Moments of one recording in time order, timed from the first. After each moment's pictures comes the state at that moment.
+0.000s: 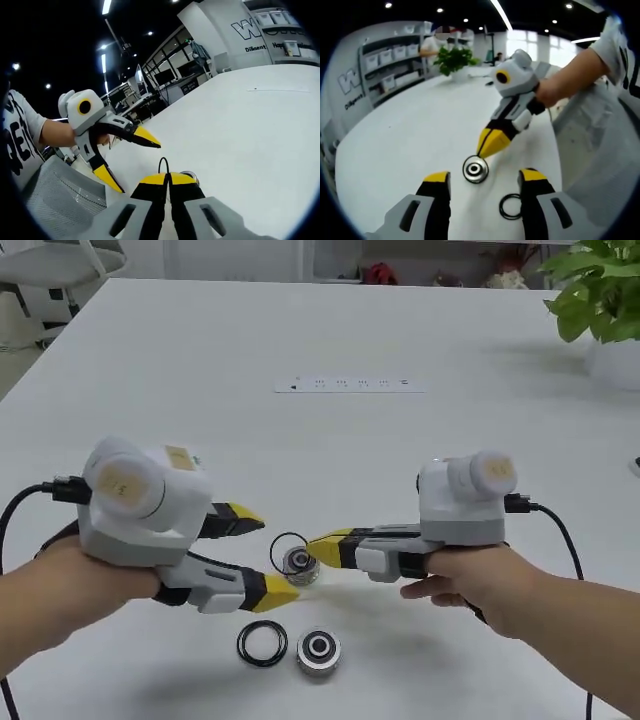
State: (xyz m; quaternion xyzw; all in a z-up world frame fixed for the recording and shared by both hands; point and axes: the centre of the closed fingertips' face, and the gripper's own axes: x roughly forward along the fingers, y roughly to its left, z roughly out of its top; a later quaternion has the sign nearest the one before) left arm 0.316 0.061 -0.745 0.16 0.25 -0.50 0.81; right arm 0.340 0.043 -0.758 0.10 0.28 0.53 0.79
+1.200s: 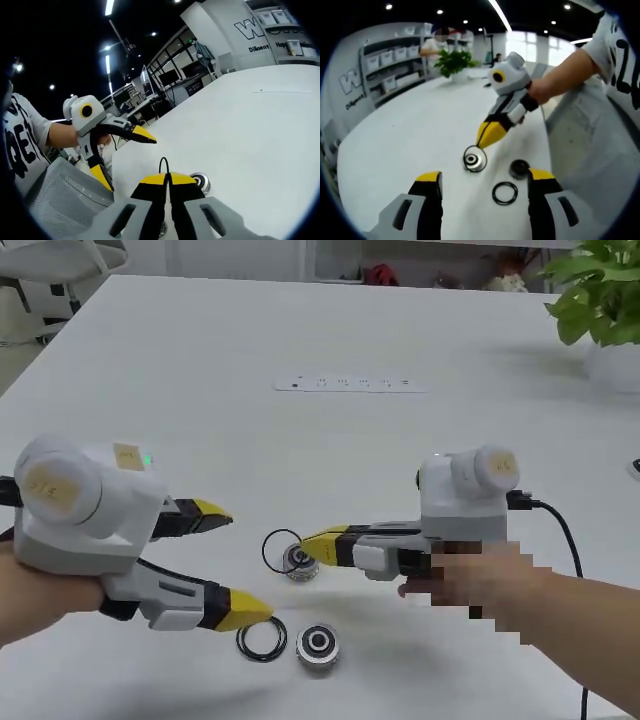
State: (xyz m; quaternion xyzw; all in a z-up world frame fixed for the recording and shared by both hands) left arm 0.292 0.084 -0.733 0.16 0.24 -0.50 0.81; right arm 0.327 0.051 -0.745 0.11 0.27 0.55 0.78
